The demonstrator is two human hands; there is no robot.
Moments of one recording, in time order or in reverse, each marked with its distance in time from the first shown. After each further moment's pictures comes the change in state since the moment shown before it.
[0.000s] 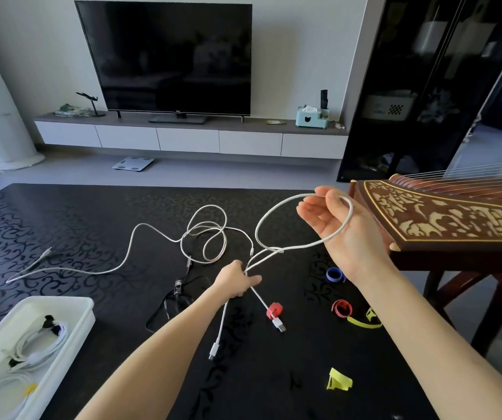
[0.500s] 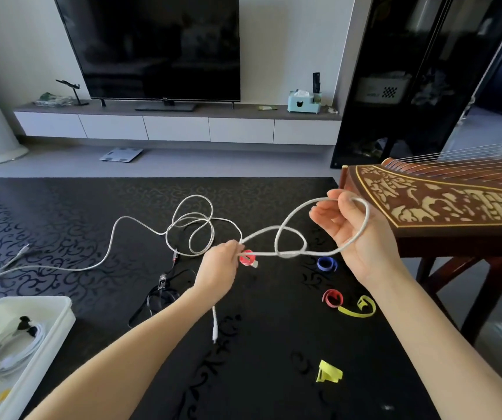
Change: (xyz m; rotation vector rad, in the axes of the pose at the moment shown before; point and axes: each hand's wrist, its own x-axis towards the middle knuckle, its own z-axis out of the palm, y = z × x) left_hand -0.020 0.012 -0.001 0.091 0.352 0.359; right_hand 0.001 0.002 -0.050 -0.102 0.095 -0.043
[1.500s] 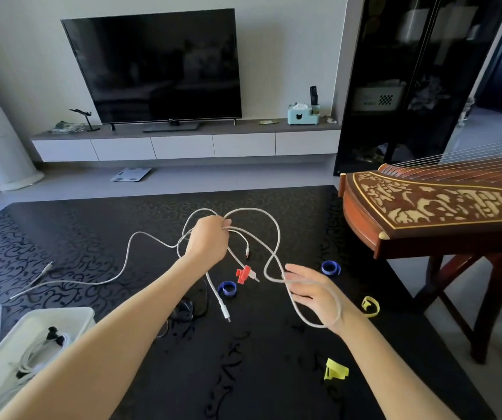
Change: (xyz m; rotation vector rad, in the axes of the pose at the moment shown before) left_hand 0.020 0.047 -0.072 0.118 0.030 -0.103; right_hand -0.023 0.102 -0.047 -0.307 -0.160 0.493
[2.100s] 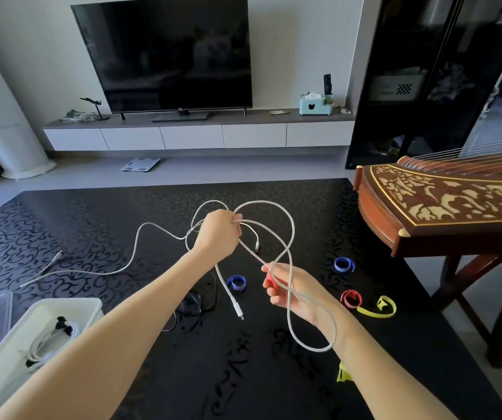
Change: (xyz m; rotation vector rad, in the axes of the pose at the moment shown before) left_hand -0.001 0.000 0.001 -0.116 -0.065 -0.045; right_hand 0.027 -0.001 0.056 0.193 -0.088 0.159
